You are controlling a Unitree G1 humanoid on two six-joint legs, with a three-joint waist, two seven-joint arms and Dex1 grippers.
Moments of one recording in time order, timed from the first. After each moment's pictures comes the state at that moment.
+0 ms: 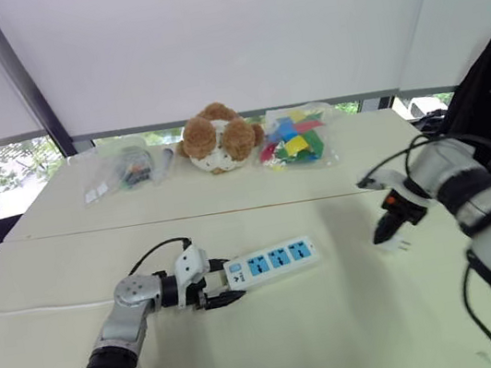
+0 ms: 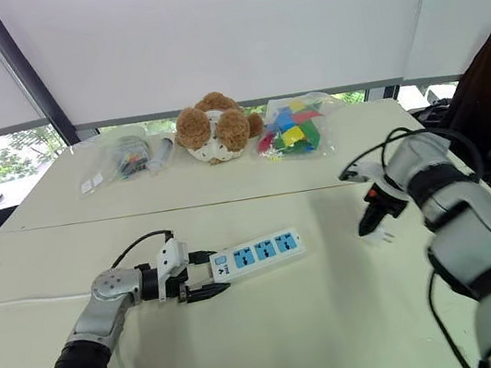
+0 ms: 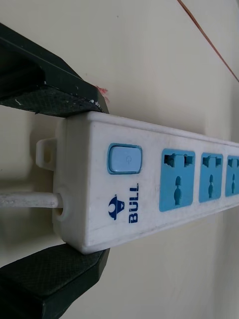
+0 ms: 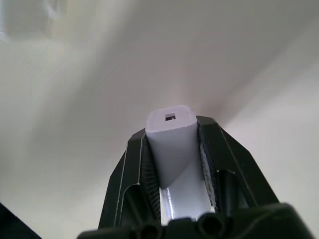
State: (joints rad) left arm -0.56 0.46 -0.15 0.53 -0.16 -0.15 -1.25; right arm -1.13 -0.86 0.62 0.78 -0.21 0.71 1.60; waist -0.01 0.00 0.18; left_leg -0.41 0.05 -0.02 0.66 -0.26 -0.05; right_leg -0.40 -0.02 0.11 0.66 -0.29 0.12
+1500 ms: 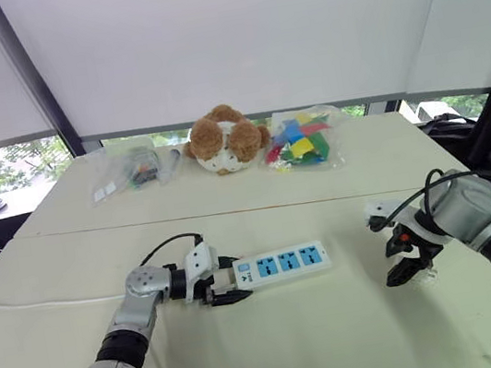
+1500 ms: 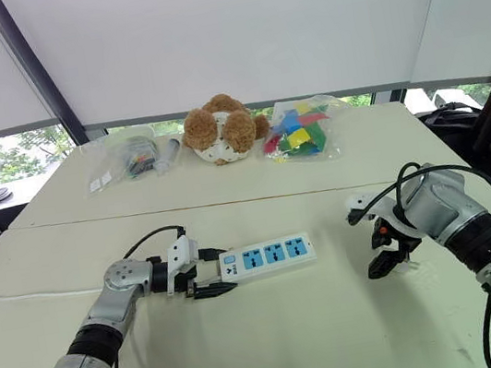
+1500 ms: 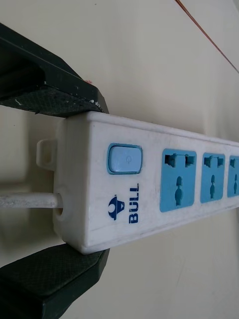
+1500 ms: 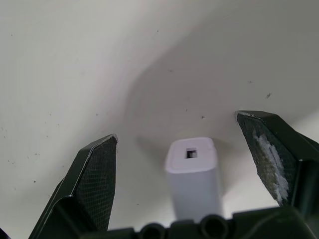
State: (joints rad) left arm -0.63 0.41 -0.17 0.67 -0.12 -0.25 -1.29; right arm -0.81 -0.96 0.49 0.24 -0.19 0.81 1.53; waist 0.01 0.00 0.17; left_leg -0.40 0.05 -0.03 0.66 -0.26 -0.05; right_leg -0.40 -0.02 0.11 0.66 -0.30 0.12
